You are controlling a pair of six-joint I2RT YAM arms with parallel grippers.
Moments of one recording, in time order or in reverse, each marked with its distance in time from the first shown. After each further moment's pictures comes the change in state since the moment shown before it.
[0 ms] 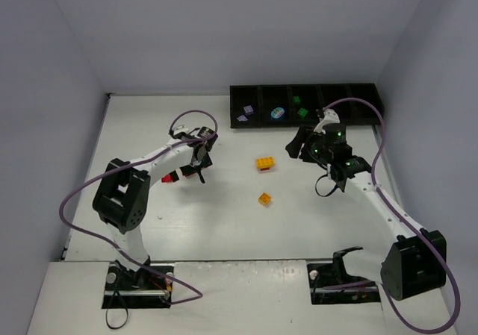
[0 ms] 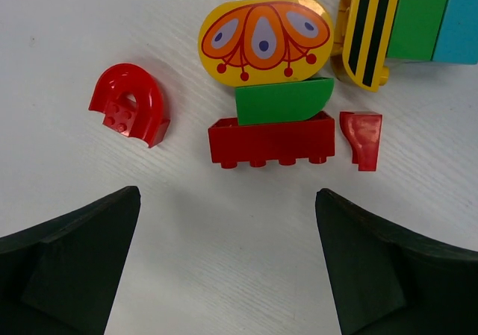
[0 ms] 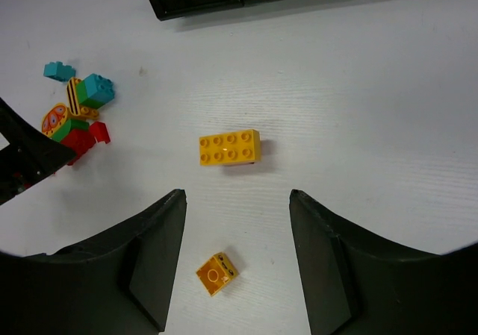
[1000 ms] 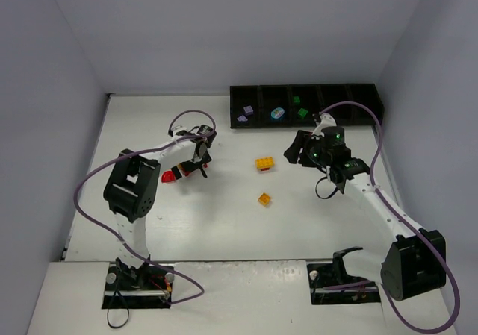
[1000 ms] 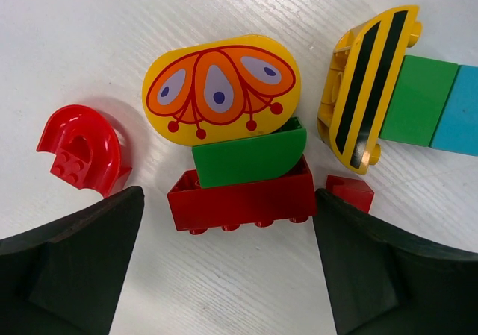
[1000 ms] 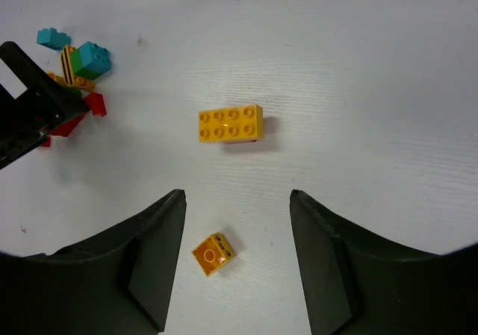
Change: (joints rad) left arm 0.051 0.143 0.058 0.074 0.006 -0.050; right arm 0.000 -0.002 -0.030 -0.022 -0.050 -0.024
